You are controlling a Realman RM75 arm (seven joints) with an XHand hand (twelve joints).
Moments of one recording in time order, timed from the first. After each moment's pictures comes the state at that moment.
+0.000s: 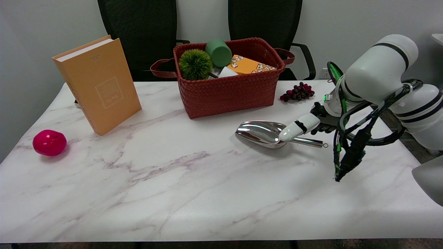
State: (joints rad) arm 0.77 -0.80 -1.98 1.81 0.49 -1.86 1.03
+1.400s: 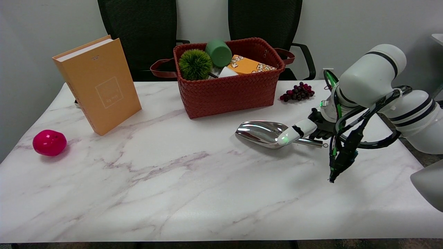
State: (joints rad) arm 0.73 -0.82 -1.98 1.74 0.49 -1.80 1.04
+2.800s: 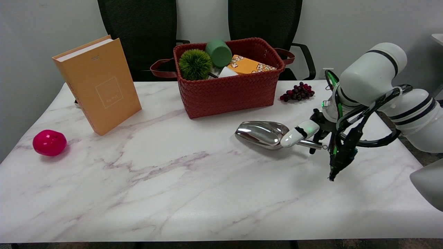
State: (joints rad) arm 0.74 -0.82 -1.97 1.72 0.49 -1.81 1.01
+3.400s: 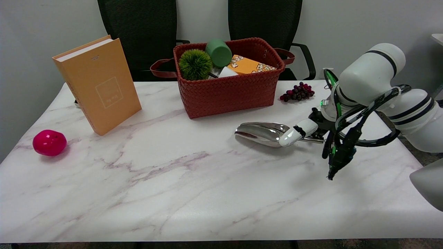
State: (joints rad) arm 0.74 -0.82 -1.98 1.71 0.49 -1.79 1.01
